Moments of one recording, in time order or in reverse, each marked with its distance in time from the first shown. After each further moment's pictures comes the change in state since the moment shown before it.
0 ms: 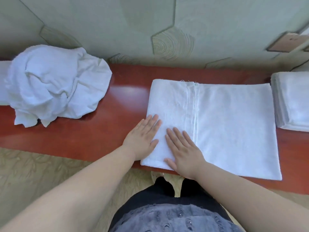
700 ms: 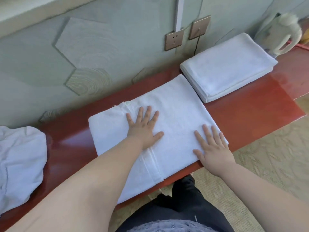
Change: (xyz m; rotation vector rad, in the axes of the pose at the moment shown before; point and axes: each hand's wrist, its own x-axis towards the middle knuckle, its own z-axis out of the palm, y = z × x) left_hand 0.179 0.142 -0.056 0.248 -0.206 0.153; right_hand -0.176 0.097 -0.019 0.161 -0.109 0.978
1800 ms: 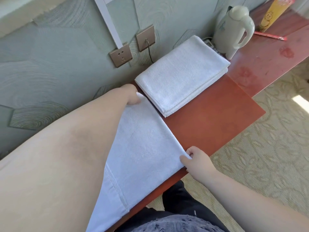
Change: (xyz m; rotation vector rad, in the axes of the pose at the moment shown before) left_hand 0.200 0.094 -0.180 -0.084 -0.145 -0.069; right_hand 0.001 0.059 -0.049 1.094 -0.120 0.542
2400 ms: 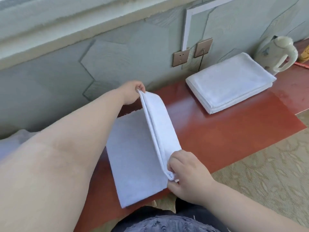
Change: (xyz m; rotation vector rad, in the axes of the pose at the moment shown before) left_hand -0.158 -0.201 0.011 -0.523 0.355 0.057; right_hand -0.139 -0.071 0.135 -0.624 0.008 -1.236
